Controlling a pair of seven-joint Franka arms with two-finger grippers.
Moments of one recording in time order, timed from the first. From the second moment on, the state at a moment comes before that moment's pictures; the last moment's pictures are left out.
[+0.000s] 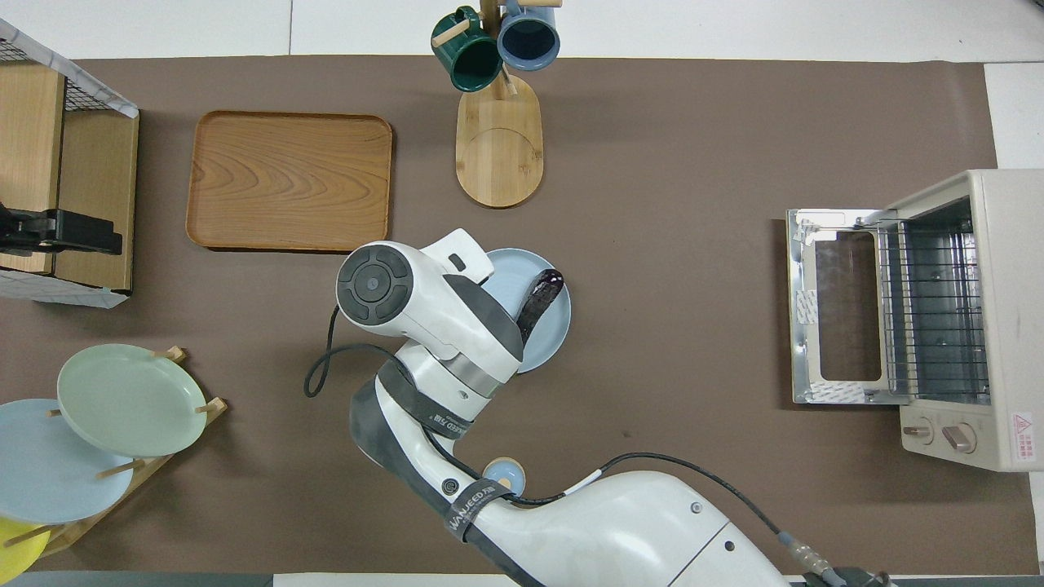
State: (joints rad) left arm 0.01 -0.04 -0.02 -1.72 -0.01 1.74 0.06; right arm 0.78 0.69 -0.01 -1.30 -0.07 2.01 0.93
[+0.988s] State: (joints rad) left arm -0.23 0.05 -0.05 -1.74 -0.03 1.88 -0.05; right arm 0.50 0.46 -0.02 -1.47 -0.08 1.85 0.63
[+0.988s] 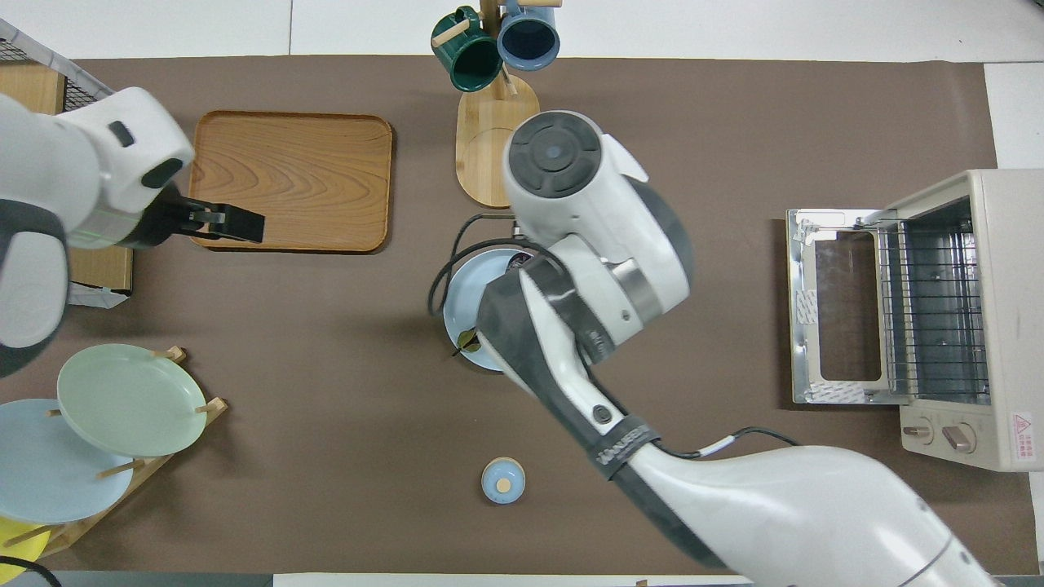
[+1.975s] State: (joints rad) left arm -0.65 0.45 -0.05 -1.79 -0.06 2.31 -0.42; right arm 0.17 0.31 -0.02 -2.04 -0.39 2.15 0.49
